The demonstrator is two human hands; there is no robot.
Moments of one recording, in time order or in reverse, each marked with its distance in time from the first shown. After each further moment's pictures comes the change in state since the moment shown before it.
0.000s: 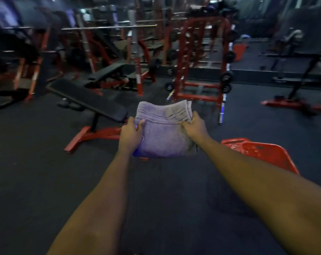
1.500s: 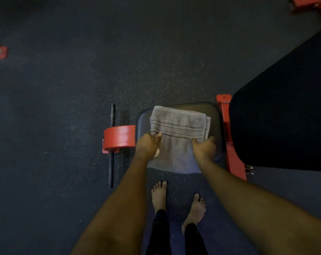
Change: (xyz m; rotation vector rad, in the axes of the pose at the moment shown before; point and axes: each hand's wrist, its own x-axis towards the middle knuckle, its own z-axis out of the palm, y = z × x) left_hand -0.684 -0.624 -0.247 -0.045 0.250 -1.360; right_hand -0.661 0.160 0.654 -0.575 -0.891 0.169
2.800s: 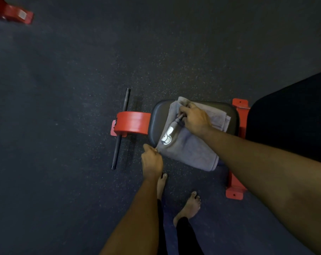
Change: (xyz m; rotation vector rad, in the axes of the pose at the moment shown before) left_hand -0.072 -0.043 0.037 -0.394 0.251 -0.365; right_hand 0.014 -0.100 0.032 -0.768 -0.350 -1.040
